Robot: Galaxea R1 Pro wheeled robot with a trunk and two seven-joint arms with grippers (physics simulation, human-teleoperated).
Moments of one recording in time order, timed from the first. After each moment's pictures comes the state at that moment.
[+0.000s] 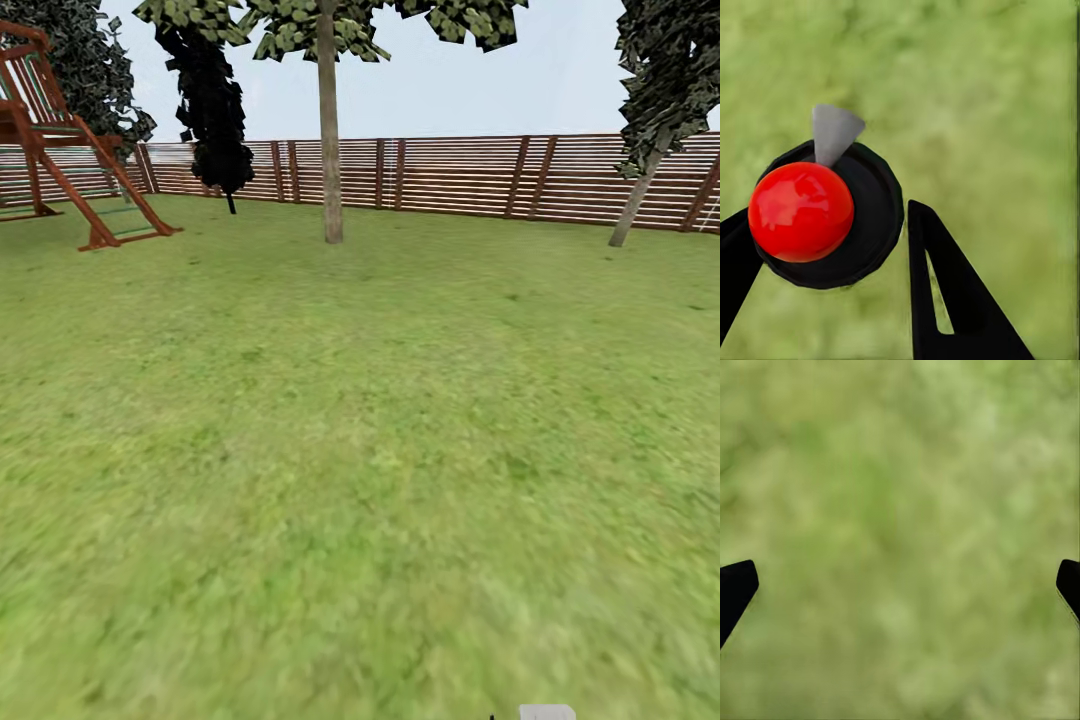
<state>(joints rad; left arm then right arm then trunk) -0.28 0.19 0.43 -0.14 -0.07 -0.42 0.07 -0.37 -0.02 -0.17 -0.03 0.26 -0.45 -0.21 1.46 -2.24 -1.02</state>
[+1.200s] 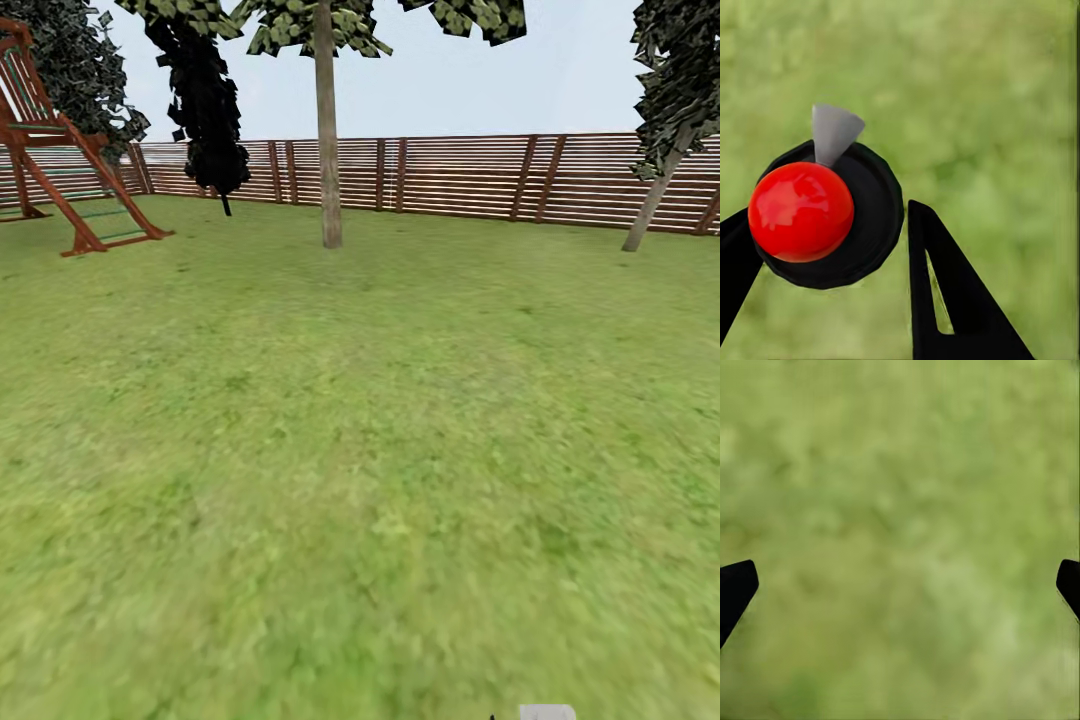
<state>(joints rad) -0.28 0.19 0.43 -0.14 -0.07 -0.42 0.07 -0.37 -0.02 -0.17 -0.03 0.26 -0.45 -0.21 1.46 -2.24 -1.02</state>
